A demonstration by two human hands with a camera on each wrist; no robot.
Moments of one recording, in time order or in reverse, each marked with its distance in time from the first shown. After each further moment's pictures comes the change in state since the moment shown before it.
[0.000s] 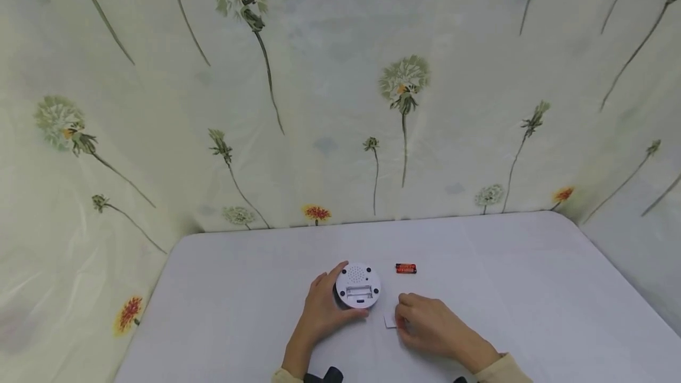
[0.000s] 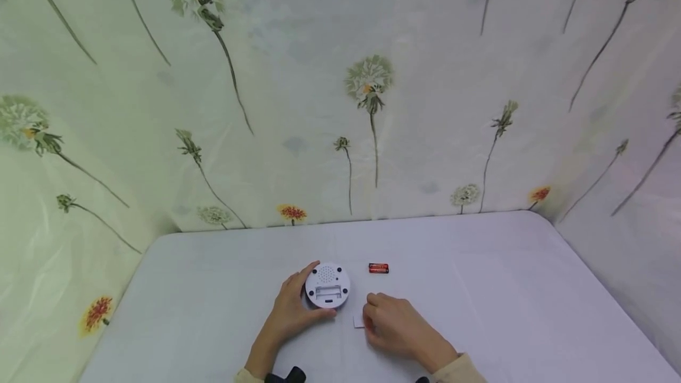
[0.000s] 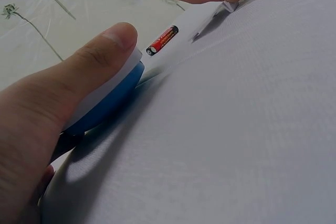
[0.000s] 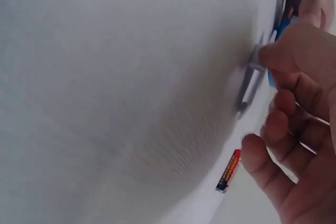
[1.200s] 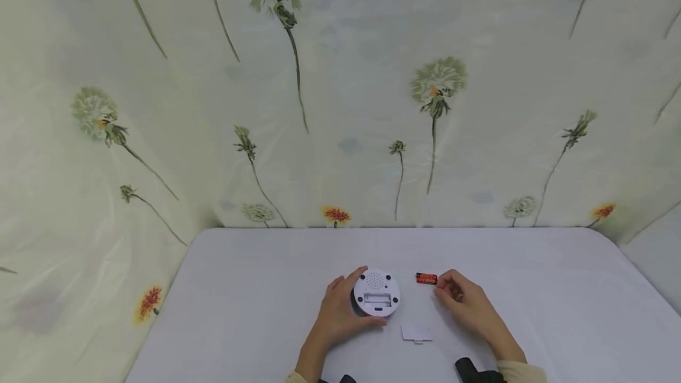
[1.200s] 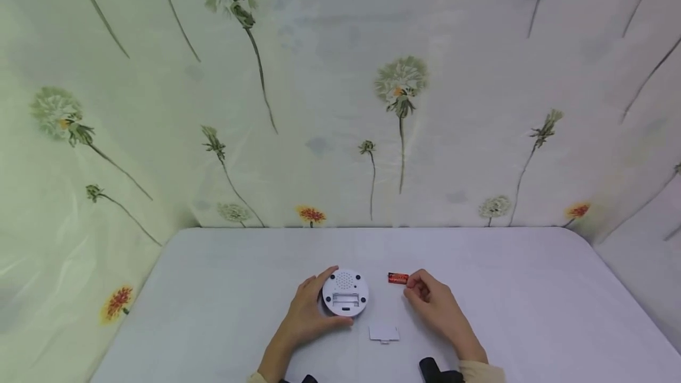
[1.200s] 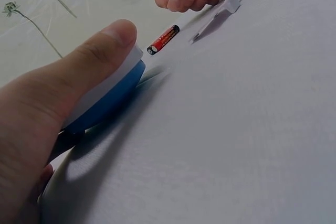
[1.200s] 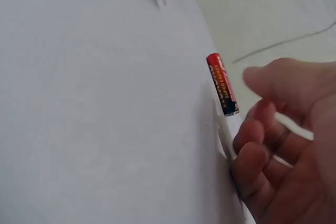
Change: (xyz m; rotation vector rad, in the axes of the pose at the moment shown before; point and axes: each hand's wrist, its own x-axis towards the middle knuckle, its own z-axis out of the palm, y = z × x) left_hand 0.003 -0.005 -0.002 -0.018 -0.007 -0.053; right_hand 0.011 0.069 0.020 0.558 0.268 0.433
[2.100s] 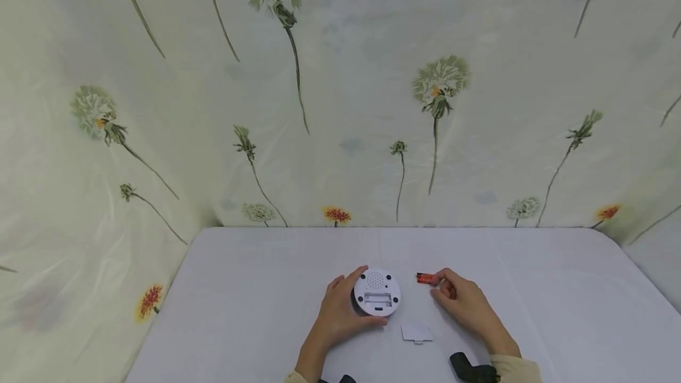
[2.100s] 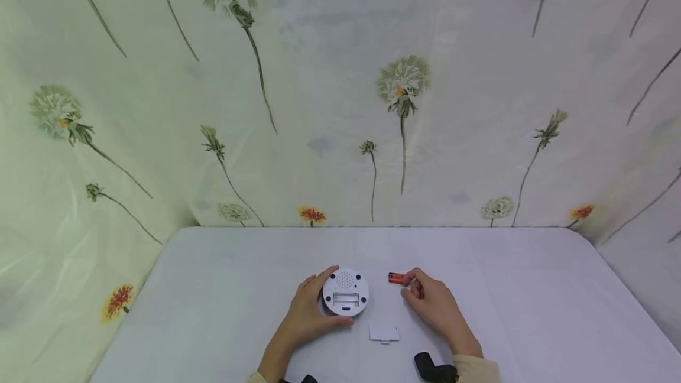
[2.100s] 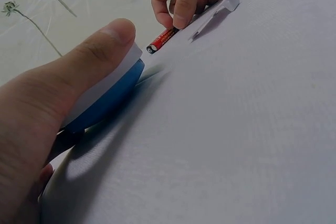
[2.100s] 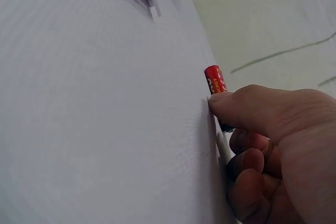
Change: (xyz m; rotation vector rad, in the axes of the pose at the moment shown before) left_hand 0.002 0.001 -0.001 0.002 -0.005 0.004; right_hand 0.013 0.004 0.005 -0.135 -0.022 0.011
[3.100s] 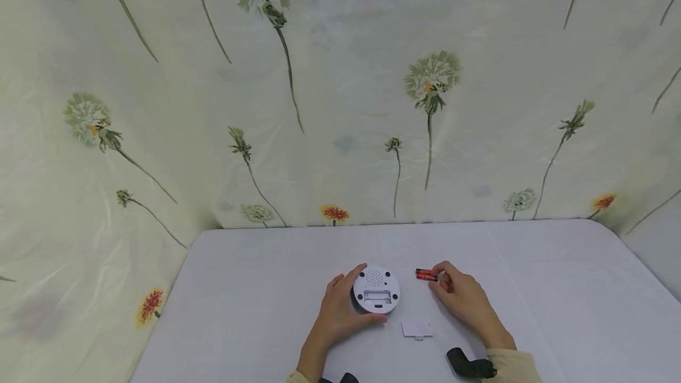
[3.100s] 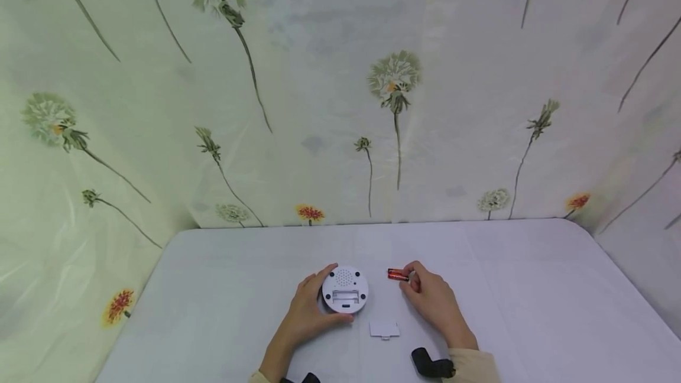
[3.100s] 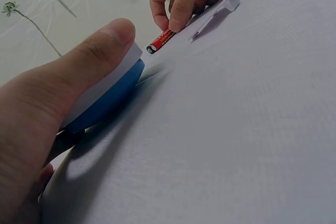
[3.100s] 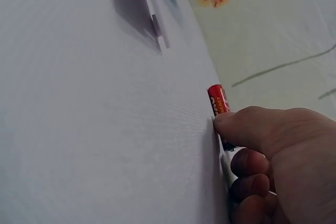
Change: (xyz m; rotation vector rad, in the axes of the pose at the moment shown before) left_hand -0.003 0.003 0.000 0.009 -0.010 -0.003; right_hand 0.000 -0.006 0.003 -0.097 0.052 0.057
